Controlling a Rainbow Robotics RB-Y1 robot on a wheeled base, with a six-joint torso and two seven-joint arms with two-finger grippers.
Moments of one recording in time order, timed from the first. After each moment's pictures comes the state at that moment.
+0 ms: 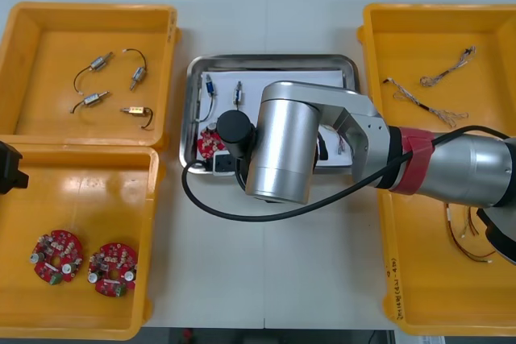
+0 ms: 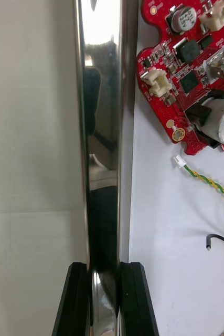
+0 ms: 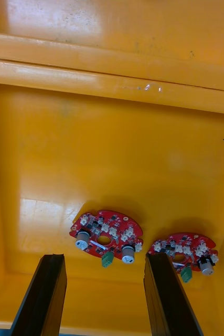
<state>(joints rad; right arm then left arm) -1.07 -0.47 1.14 -1.71 -0.61 1.54 1.72 -0.12 0.87 0.29 -2.20 0.91 1.91 -1.09</state>
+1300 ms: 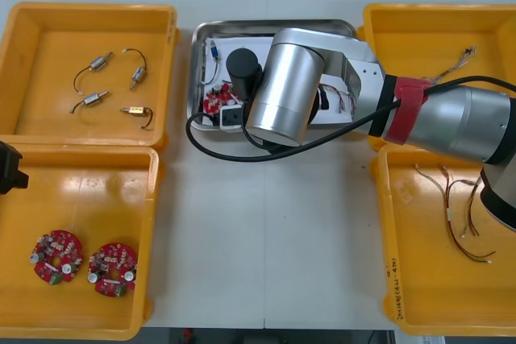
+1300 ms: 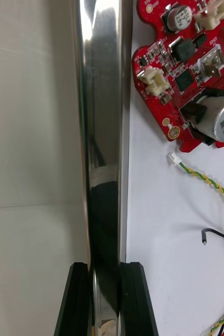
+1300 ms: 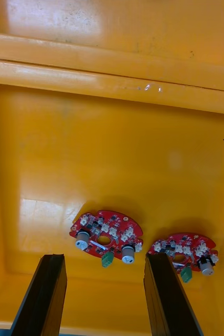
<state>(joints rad) -1.22 -0.47 1.15 -1.43 -0.69 1.37 1.87 -0.12 0.87 0.29 -2.20 0.91 1.91 -1.09</state>
